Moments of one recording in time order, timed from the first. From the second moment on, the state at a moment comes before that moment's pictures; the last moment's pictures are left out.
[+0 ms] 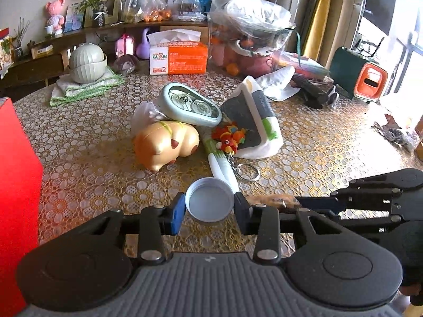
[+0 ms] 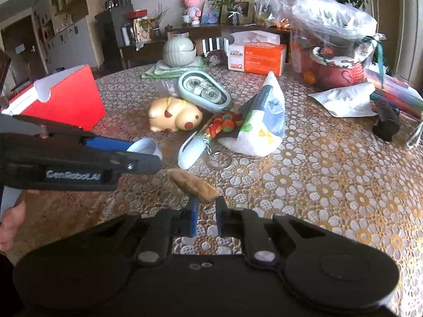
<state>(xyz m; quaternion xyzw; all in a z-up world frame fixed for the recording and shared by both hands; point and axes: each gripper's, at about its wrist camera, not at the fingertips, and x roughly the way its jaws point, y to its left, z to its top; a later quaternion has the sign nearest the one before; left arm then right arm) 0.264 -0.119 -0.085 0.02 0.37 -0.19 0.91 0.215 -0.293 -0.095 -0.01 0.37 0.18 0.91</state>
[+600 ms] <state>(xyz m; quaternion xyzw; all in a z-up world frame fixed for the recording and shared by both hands) 0.192 -0.073 -0.020 -0.01 0.35 -0.20 0.91 0.156 -0.266 -0.015 0.01 0.34 0.19 0.92</state>
